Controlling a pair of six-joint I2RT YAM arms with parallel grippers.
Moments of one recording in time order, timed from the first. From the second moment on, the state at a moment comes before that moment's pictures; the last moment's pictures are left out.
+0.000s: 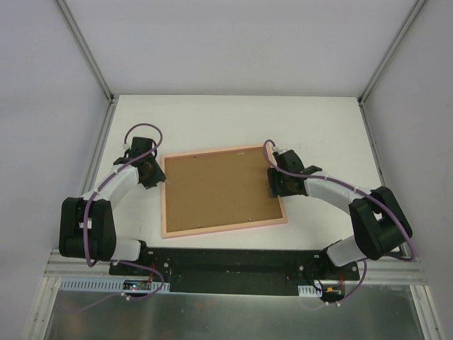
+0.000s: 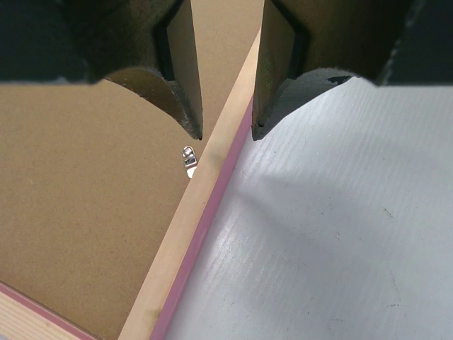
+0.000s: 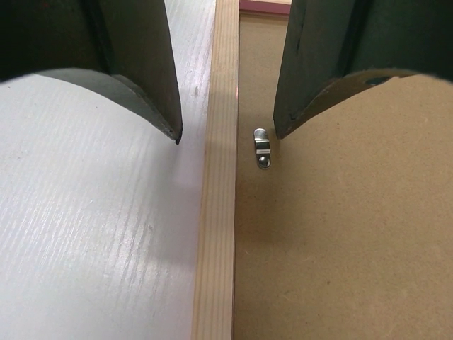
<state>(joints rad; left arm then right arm) -0.08 1.37 0.79 -0.51 -0.06 -0.63 0.53 1.48 0.78 -0.39 0.08 0.31</state>
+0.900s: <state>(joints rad) -0.08 1.39 0.79 -0.49 -0.06 -0.63 0.53 1.48 0.78 -0.37 0.13 0.36</state>
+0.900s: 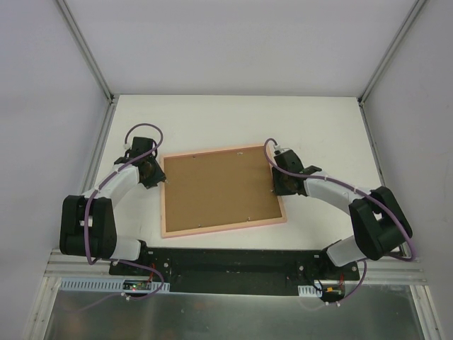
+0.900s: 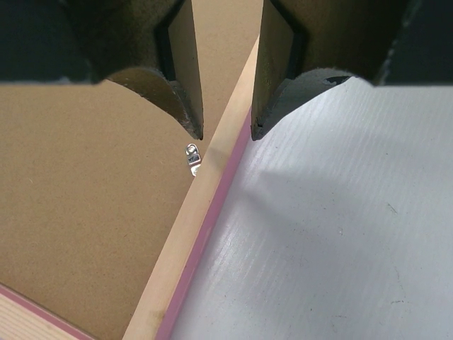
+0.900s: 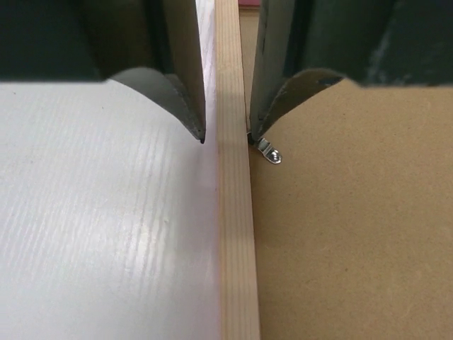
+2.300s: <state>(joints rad) -0.13 1.15 0.75 -0.62 -0.22 -0.85 0.55 1.56 0.85 -0.35 0.17 0.45</state>
